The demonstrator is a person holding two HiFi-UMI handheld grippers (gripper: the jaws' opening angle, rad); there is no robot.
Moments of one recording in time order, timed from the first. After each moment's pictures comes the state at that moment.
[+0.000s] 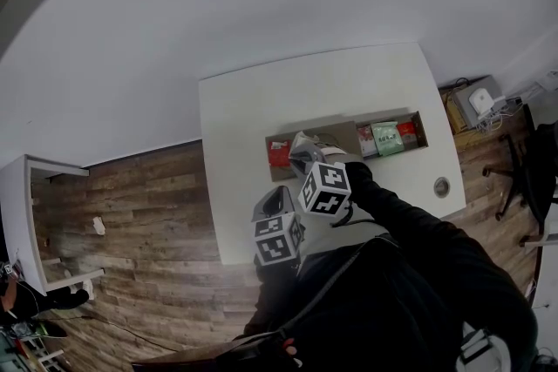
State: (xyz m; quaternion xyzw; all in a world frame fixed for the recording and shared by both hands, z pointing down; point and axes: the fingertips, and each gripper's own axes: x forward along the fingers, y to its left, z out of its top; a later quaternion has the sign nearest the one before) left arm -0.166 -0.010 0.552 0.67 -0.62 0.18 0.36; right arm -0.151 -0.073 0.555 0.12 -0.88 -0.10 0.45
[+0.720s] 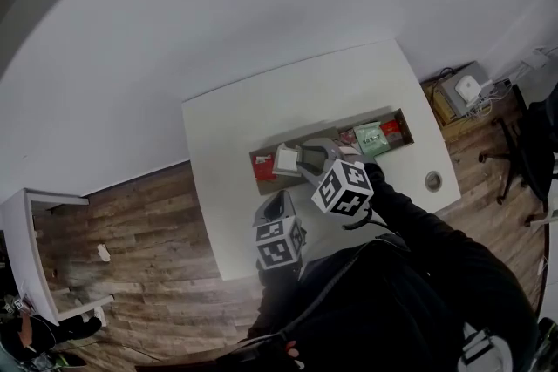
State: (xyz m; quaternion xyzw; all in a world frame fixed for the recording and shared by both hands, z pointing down) left arm -0.131 -0.028 0.548 0.70 -0.59 0.19 0.35; right arm -0.087 -0.096 0.510 0.20 -0.89 -0.05 0.40
